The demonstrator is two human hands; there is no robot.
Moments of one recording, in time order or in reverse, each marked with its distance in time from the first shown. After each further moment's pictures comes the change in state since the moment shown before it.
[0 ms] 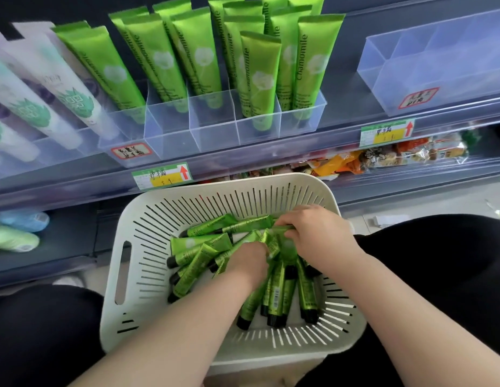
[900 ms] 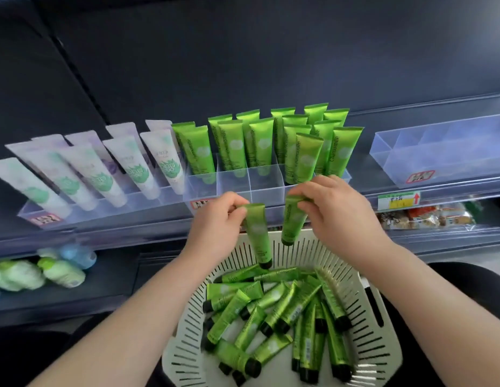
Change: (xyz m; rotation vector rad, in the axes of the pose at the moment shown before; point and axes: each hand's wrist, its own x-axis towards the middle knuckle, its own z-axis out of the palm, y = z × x) left_hand -0.092 -0.039 -0.196 -0.563 0.707 0.274; right_hand 0.016 -0.088 -0.112 -0.029 0.485 -0.198
